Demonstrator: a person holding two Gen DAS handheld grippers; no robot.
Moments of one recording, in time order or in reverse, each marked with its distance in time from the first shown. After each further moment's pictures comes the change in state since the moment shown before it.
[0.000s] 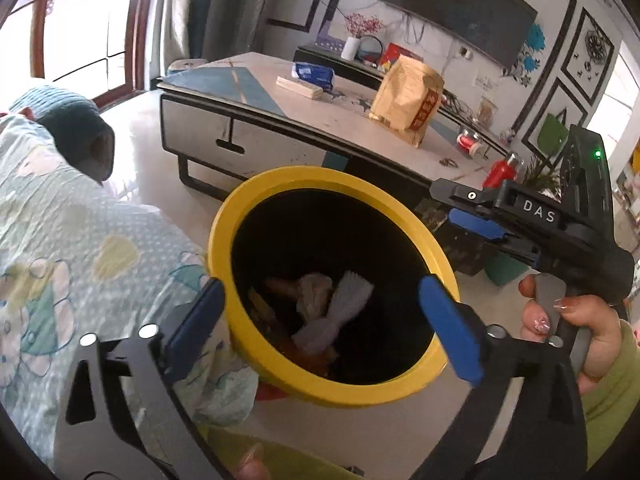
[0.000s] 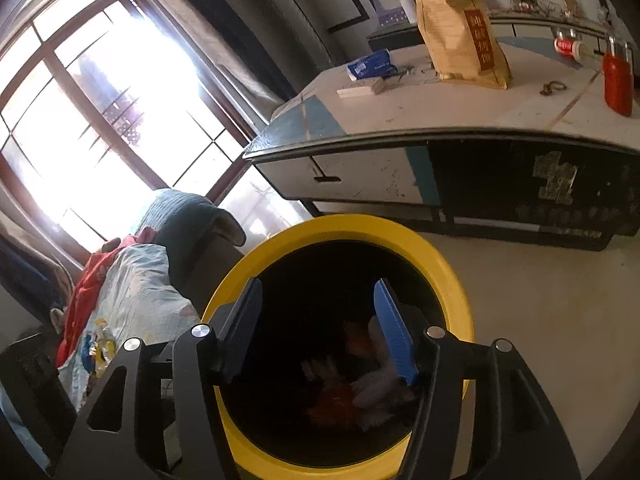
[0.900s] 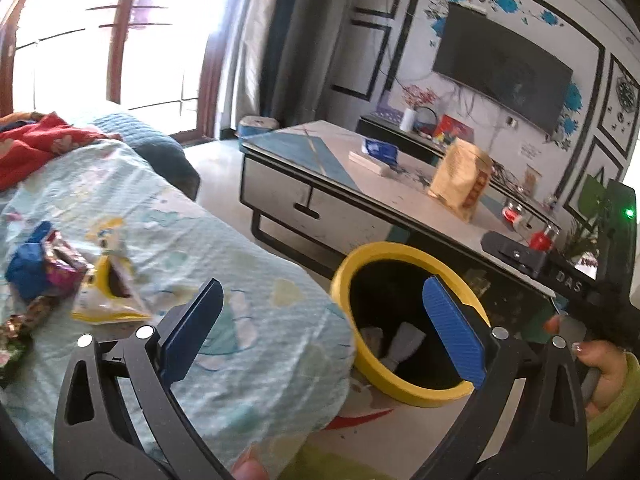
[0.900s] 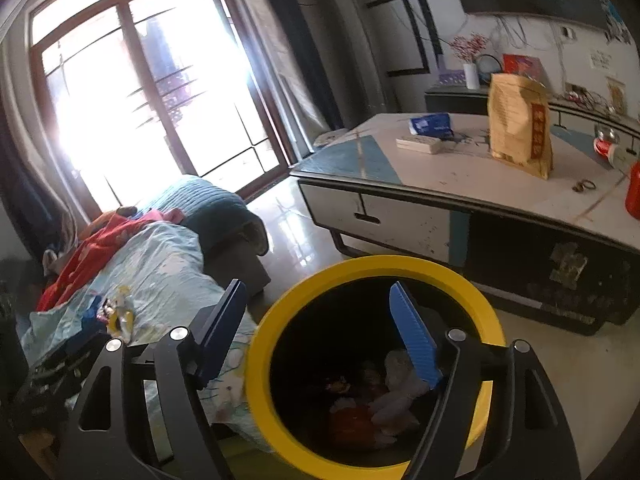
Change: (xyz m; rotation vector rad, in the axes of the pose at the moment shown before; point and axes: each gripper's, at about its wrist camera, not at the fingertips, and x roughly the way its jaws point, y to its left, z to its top) left arm -0.107 0.051 0.000 -0.092 -0.250 0.194; right arm -0.031 0.093 -0.016 -0.285 -0.116 0.028
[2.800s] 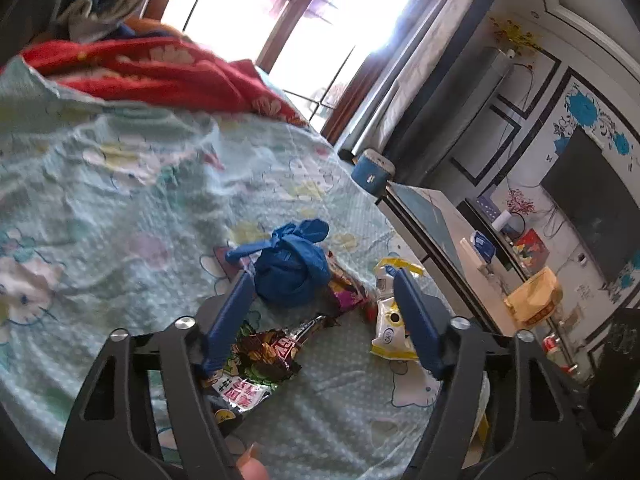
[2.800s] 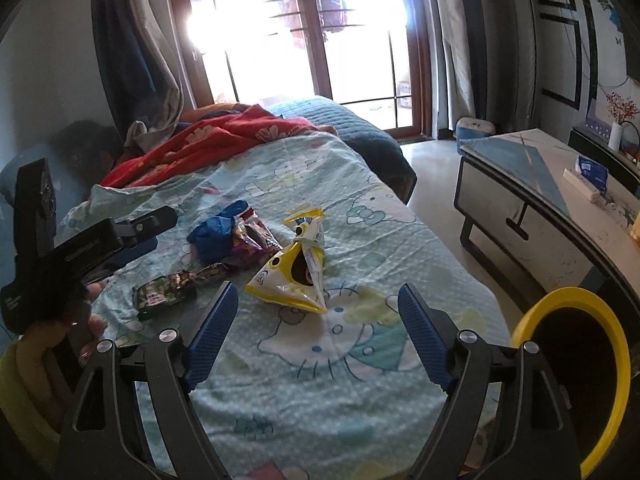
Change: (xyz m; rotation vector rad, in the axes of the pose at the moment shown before) left arm -0.081 0.232 -0.015 -0.486 -0.102 0.199; right arm 0.075 0.251 -0.050 -0.406 0.203 0.289
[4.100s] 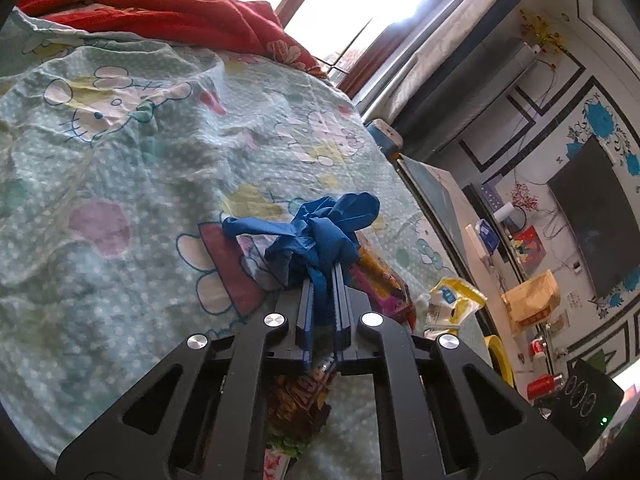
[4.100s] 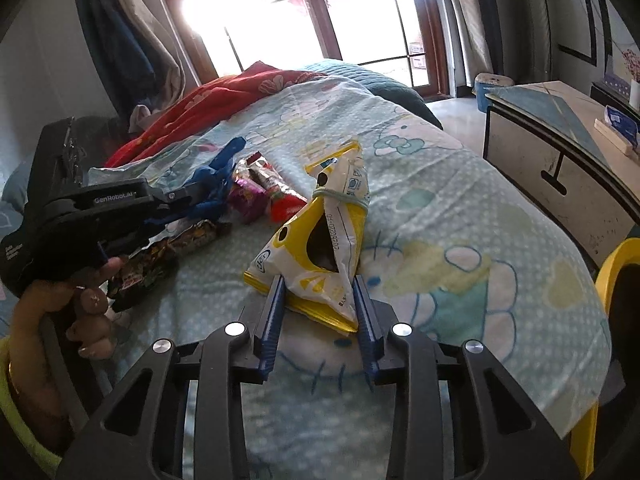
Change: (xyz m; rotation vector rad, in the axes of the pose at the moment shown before) left arm 0.052 0.022 0.001 -0.086 0.125 -0.021; right arm 0.061 -0.003 -0.034 0.076 0.103 0.098
